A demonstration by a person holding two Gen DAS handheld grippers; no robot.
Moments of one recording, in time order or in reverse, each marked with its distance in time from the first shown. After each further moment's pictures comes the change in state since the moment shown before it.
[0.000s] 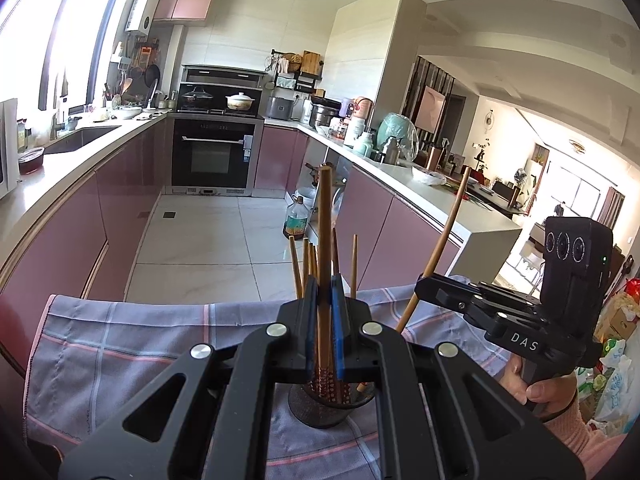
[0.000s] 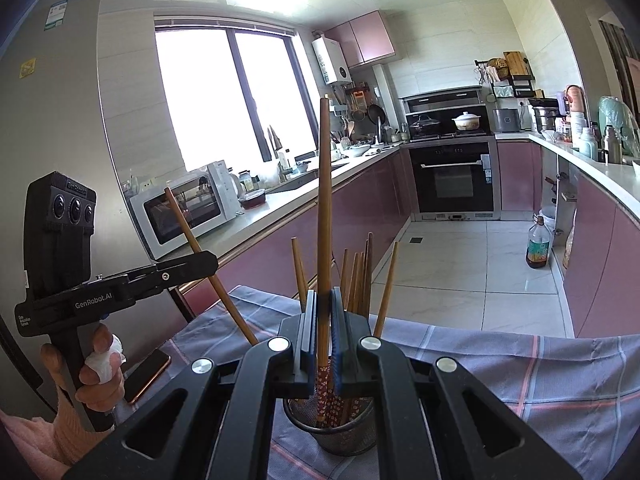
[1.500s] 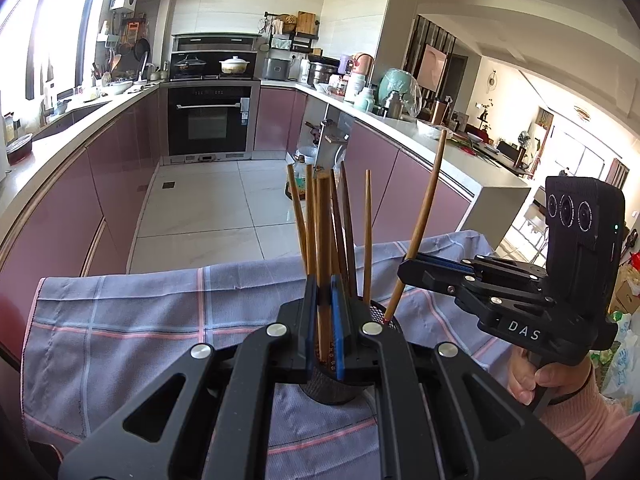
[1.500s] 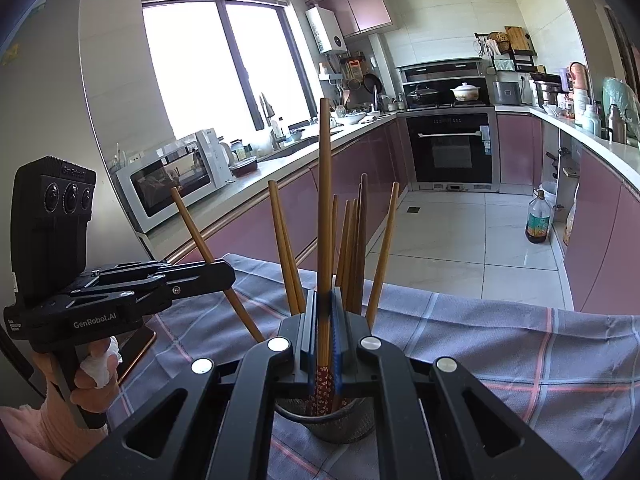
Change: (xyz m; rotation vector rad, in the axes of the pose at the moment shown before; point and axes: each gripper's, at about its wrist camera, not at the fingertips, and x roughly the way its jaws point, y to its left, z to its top) left arm 0.038 0.000 0.001 0.033 0.164 0.007; right arm 0.033 -0.016 -0.022 0.012 0.116 -0.007
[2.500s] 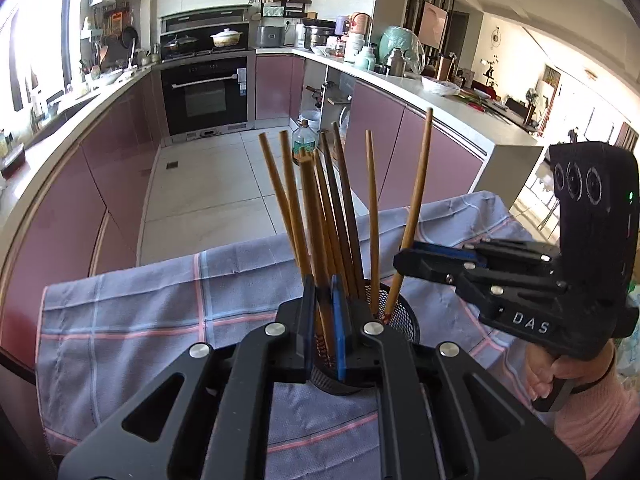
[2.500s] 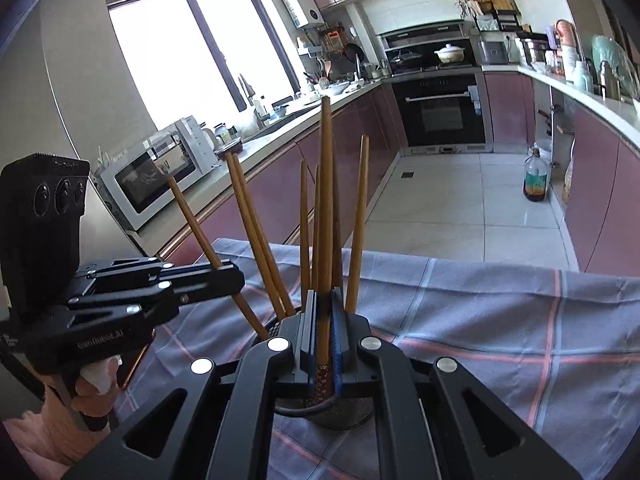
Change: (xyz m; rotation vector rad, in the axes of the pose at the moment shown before) left arm 0.049 -0.010 0.010 0.101 0.139 0.068; right arm 0.019 -0.015 0.005 0.089 0.094 -0.027
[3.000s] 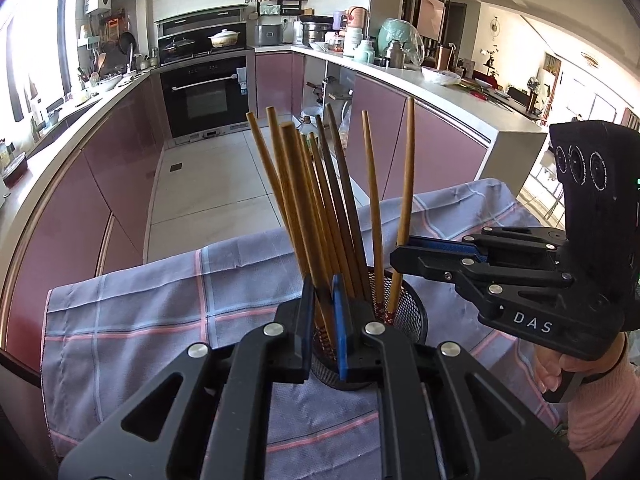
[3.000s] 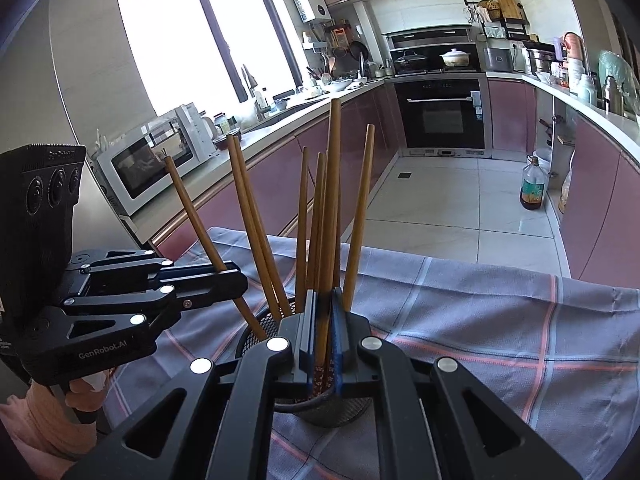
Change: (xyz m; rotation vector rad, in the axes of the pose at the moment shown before) left arm 0.009 -0.004 -0.010 0.012 0.017 0.006; right arm 0.003 0.001 -0.005 -0.041 0.025 -0.004
